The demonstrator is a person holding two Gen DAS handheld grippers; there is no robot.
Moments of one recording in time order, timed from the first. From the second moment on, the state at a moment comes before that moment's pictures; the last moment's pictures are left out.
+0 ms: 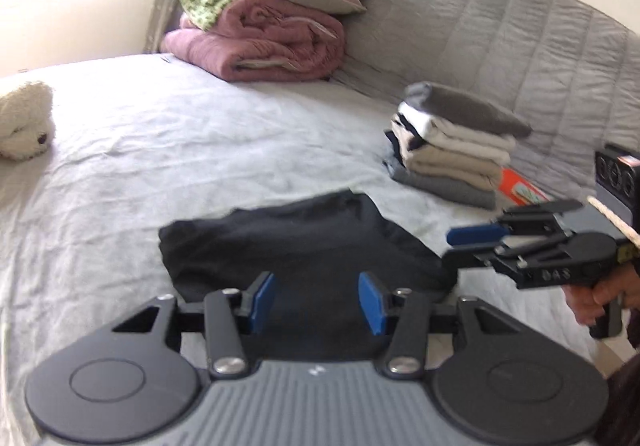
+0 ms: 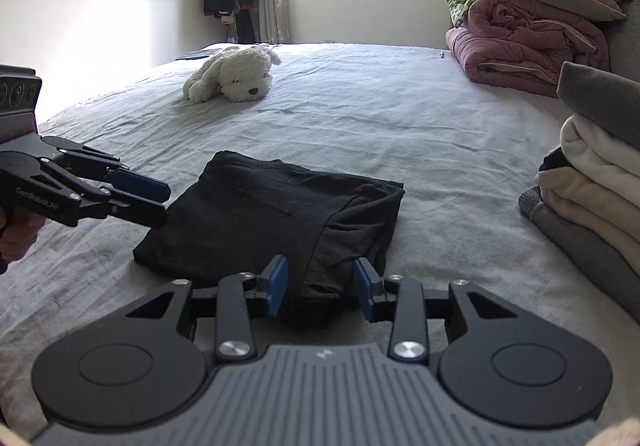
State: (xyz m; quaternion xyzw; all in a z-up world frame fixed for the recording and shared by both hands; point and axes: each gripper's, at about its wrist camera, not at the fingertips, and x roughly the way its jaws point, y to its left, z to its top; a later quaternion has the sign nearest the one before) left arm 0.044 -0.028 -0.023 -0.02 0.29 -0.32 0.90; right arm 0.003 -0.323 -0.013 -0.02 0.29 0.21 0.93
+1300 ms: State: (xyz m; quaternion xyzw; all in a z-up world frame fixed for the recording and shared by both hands) left arm 0.005 -0.051 -0.008 0.02 0.42 -0.12 0.90; right arm 0.014 -0.313 0.015 0.04 0.38 0.10 0.92
